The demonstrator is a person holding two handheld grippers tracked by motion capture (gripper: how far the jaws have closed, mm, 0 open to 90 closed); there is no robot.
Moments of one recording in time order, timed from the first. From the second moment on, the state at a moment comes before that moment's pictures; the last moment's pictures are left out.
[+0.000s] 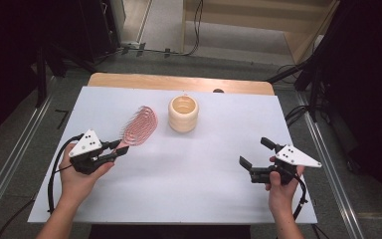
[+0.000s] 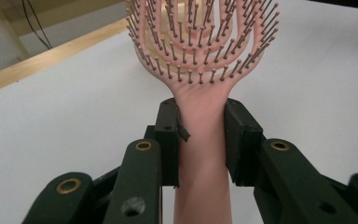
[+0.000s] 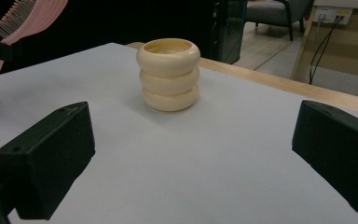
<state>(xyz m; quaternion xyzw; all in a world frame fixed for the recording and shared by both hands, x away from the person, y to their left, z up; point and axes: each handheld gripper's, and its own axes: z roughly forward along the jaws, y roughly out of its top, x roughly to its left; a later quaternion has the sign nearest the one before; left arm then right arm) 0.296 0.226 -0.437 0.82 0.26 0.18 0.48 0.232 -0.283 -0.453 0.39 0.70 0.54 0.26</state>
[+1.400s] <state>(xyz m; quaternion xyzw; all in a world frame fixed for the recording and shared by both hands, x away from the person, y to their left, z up) 0.301 0.179 -0.440 0.79 0.25 0.18 0.53 0.268 -0.204 -0.414 0.35 0.70 0.58 0.20</state>
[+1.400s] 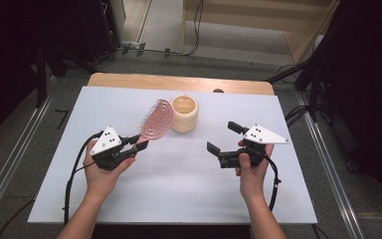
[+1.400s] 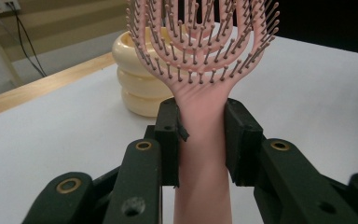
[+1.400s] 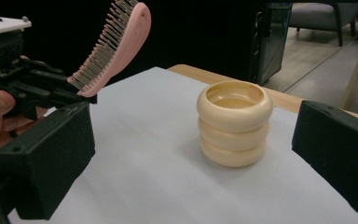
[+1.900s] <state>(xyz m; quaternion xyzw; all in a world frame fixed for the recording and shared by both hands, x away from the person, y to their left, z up) 0.296 0.163 -0.443 0.78 0.25 0.19 0.54 0.269 -0.177 -0.405 0.34 0.69 0.61 0.18</state>
